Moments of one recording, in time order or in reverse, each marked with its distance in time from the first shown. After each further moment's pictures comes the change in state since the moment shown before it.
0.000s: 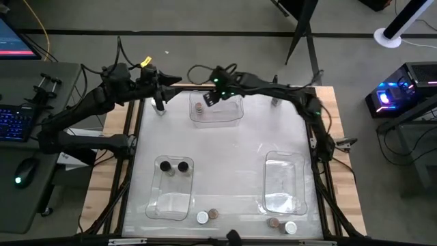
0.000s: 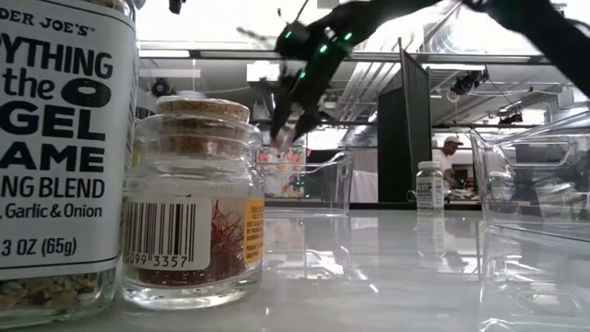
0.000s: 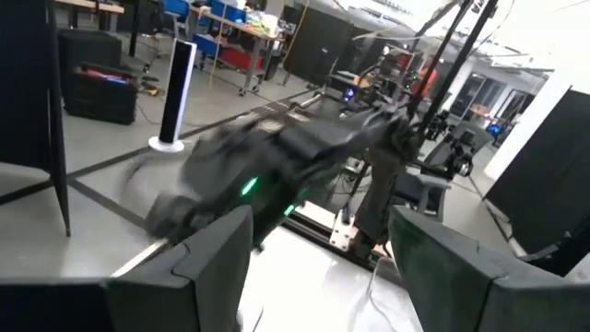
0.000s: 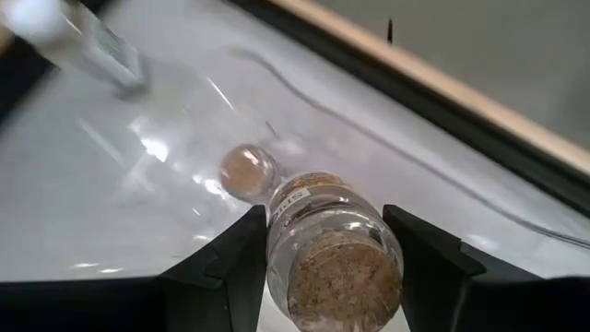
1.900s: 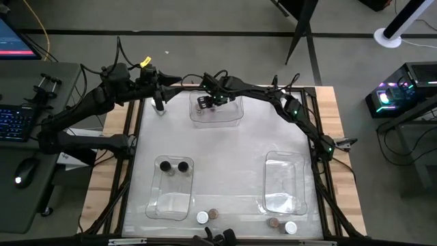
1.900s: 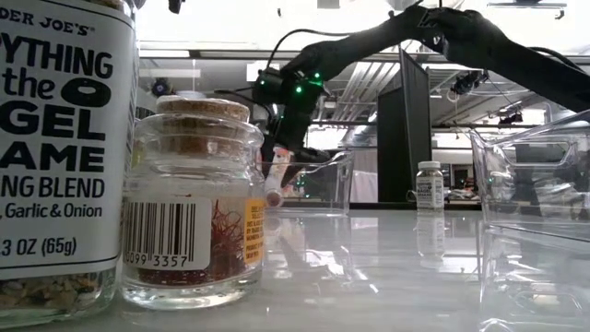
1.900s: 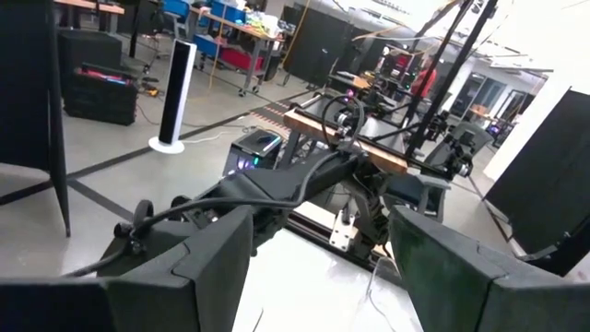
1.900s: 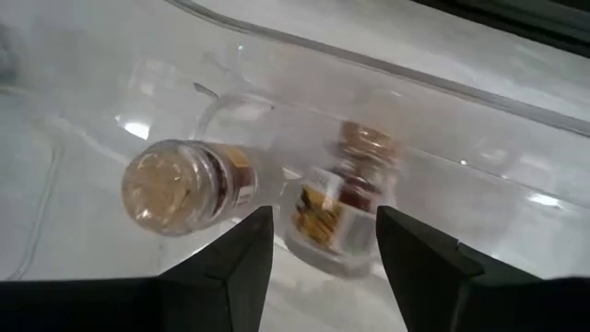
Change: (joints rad) left arm -0.001 -0.003 0.000 -0.003 -0.001 0.000; right arm -0.014 0.302 0.275 -0.178 -0.044 0.249
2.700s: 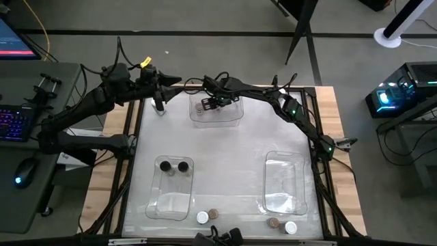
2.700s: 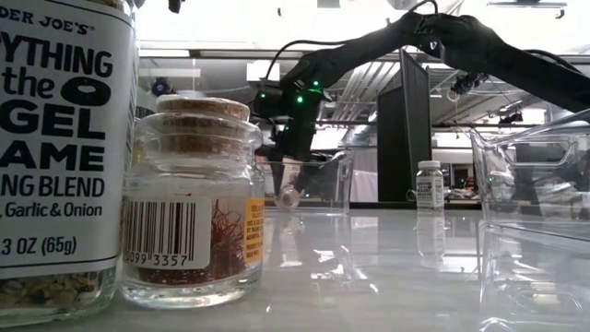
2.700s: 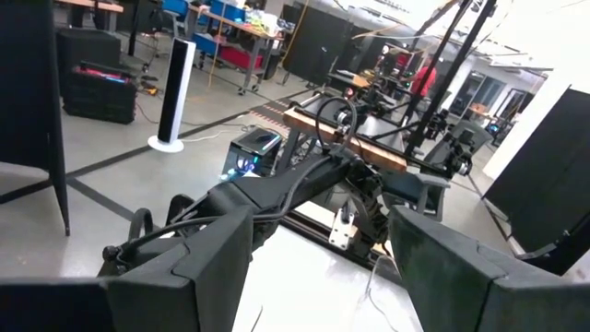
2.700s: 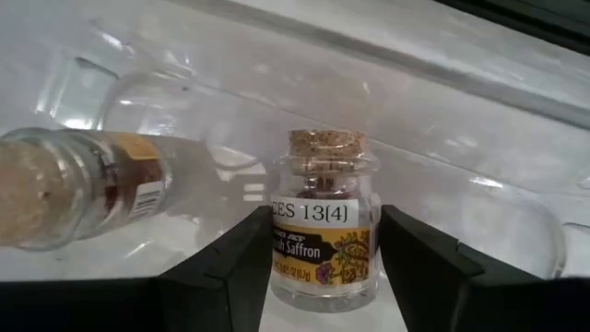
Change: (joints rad) left arm 0.000 0.000 0.000 -0.003 0.002 0.000; right arm -0.013 0.039 0.001 -0.098 0.078 0.002
